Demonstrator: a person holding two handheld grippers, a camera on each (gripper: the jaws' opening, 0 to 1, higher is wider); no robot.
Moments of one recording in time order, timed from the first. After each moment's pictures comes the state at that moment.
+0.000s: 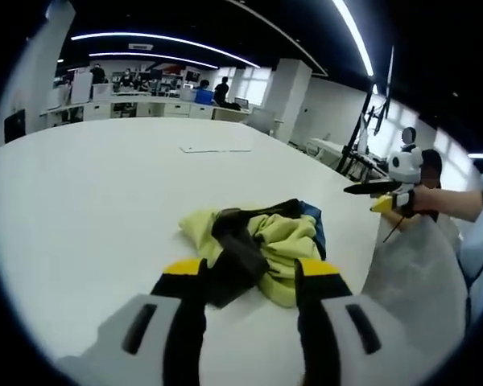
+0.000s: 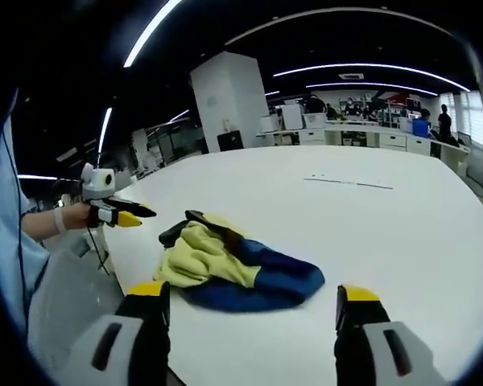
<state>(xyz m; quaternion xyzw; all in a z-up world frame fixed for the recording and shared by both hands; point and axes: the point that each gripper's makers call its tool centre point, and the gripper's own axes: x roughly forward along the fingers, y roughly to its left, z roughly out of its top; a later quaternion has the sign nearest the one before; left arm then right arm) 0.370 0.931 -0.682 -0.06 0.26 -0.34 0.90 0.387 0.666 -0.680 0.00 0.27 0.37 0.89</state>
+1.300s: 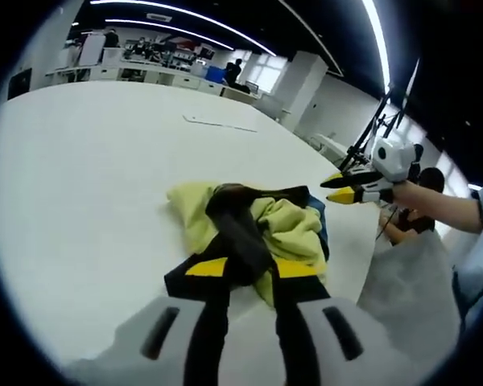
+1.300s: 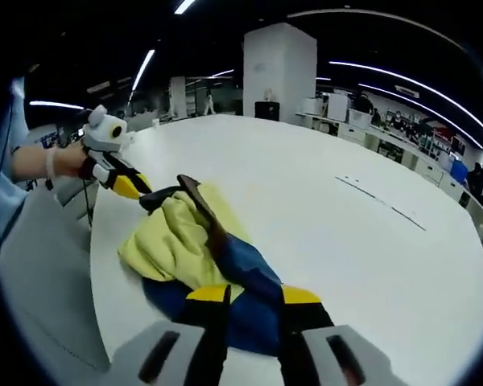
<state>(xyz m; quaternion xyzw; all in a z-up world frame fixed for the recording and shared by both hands) 0.380 0.917 -0.721 -0.12 0.32 -0.33 0.88 0.440 0.714 -0.716 -0.18 0.28 0.45 0.83</state>
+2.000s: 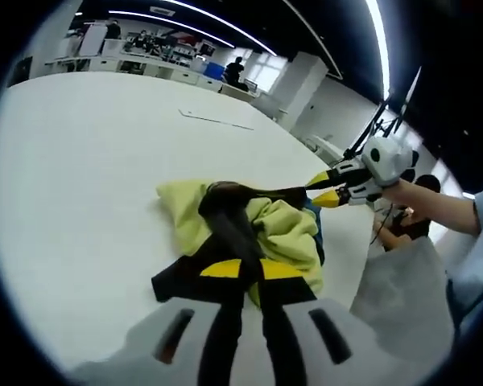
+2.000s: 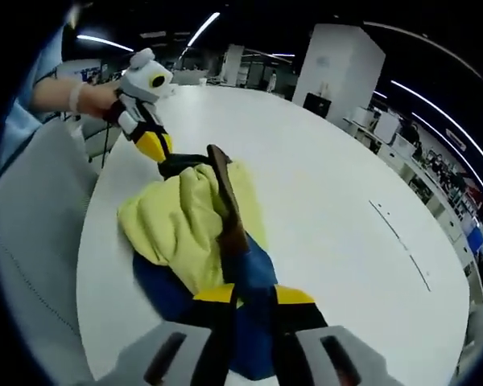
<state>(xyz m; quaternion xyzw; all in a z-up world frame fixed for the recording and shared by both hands) 0.381 0.906 -0.724 -0.14 0.33 -0.34 0.87 0.446 0.740 -0.727 -0.32 0.25 0.52 0.75</state>
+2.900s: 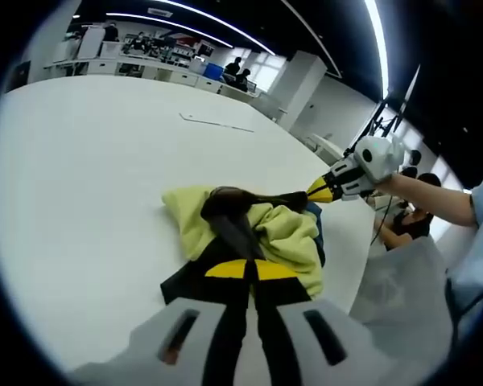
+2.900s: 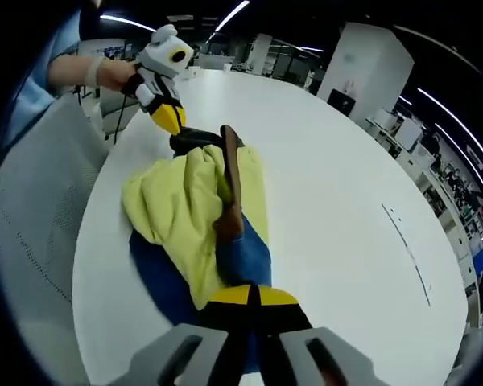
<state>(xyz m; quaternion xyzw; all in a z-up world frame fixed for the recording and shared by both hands) 0.386 0.916 -0.716 -0.13 0.33 -0.34 0.87 0.453 0.727 -0.727 -0.32 0.27 0.53 0.74</state>
